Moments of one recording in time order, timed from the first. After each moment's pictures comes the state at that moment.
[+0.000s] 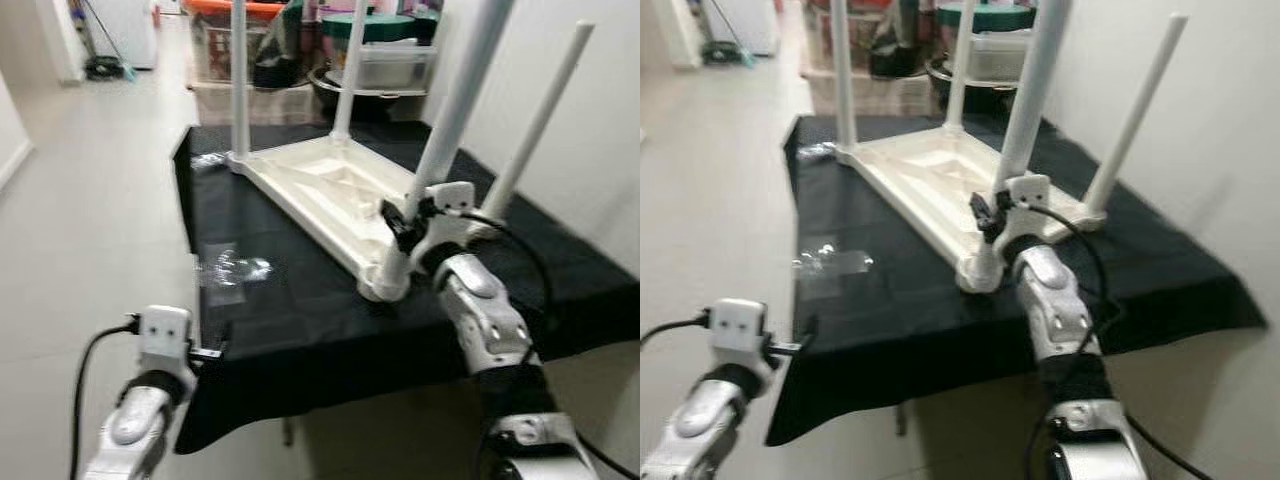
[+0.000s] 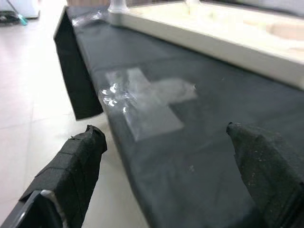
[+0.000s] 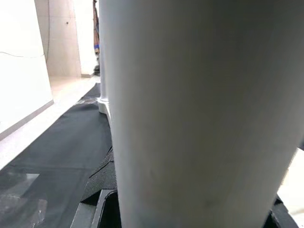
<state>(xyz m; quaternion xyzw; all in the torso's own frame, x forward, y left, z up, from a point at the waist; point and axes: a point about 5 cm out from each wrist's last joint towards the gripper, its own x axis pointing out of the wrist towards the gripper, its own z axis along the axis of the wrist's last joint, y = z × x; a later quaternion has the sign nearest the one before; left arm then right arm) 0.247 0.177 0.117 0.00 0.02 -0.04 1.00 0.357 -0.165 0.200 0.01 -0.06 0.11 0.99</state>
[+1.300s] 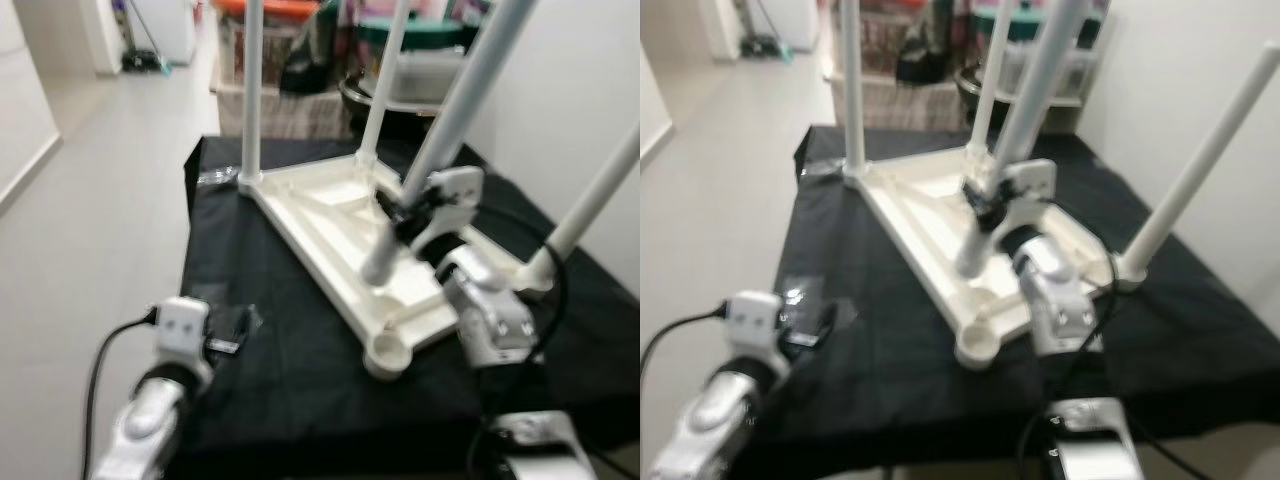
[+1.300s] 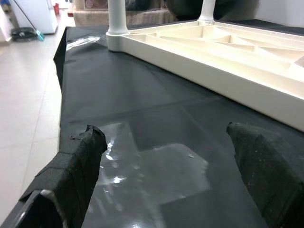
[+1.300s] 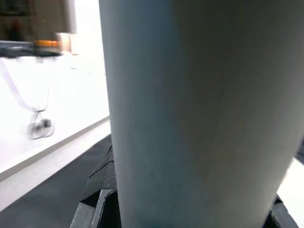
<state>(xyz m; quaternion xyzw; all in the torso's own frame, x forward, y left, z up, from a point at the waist) 0.248 0.165 0.119 0.01 -0.01 -0.07 1.00 0.349 -0.137 0.222 0.00 -0.10 0.26 0.96</state>
